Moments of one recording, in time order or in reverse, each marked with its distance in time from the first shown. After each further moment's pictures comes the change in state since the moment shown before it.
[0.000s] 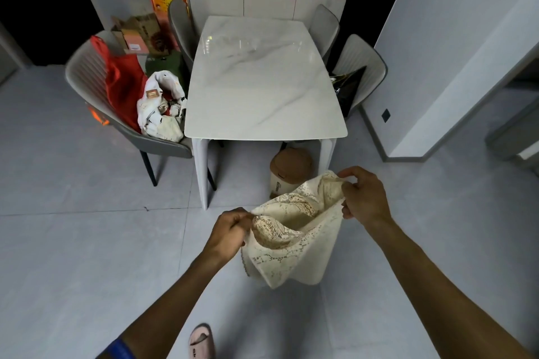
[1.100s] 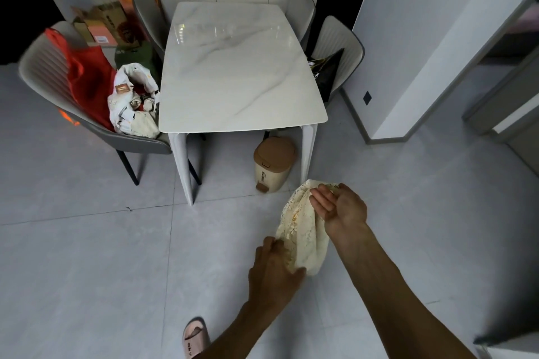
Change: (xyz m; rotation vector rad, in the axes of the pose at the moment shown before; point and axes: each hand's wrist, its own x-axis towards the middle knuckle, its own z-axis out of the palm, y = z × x) left_hand -0.062 -0.021 0.137 0.606 -0.060 0.058; right_hand -0.026 0.023 0.012 1.267 0.170 0.679
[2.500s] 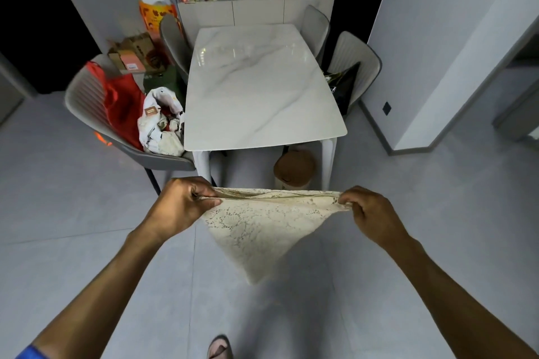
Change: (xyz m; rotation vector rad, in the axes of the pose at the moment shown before) left_hand 0.069 -0.065 -0.259 -0.093 0.167 0.333; right_hand 0.045 -0.029 -0.028 -1.581 -0.553 -1.258
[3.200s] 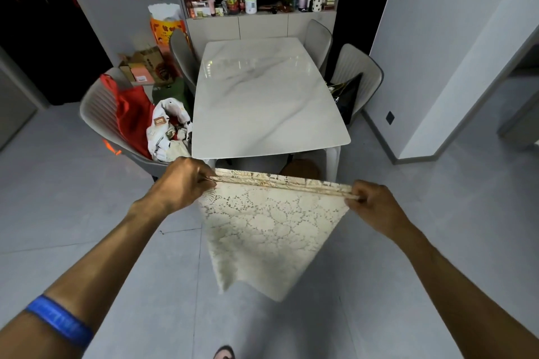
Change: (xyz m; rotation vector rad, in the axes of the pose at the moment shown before) left_hand 0.032 0.012 -0.038 0.334 -0.005 0.019; right_hand 0.022 -0.012 -0.018 0.198 -0.053 0.292
